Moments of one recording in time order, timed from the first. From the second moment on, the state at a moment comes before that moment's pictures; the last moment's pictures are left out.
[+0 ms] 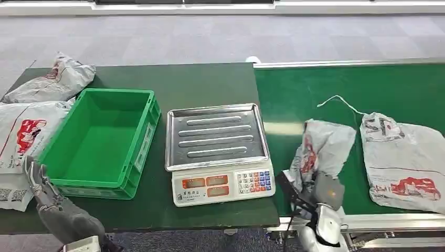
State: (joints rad) left arm 0.26 -0.28 -0.12 -1.78 -0.41 0.70 -0.70; right arm -0.06 0.06 -0.10 -1.16 1.35 -0.44 0.21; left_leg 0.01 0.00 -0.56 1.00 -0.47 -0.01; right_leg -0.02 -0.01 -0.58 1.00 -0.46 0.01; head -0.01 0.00
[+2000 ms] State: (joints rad) left arm 0.16 -0.24 -0.18 -1.70 -0.30 0.70 -0.70; right arm -0.82 0.24 0.39 -0.53 0.70 -0.11 -0.15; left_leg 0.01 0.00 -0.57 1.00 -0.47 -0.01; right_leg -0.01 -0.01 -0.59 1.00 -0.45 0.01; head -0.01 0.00
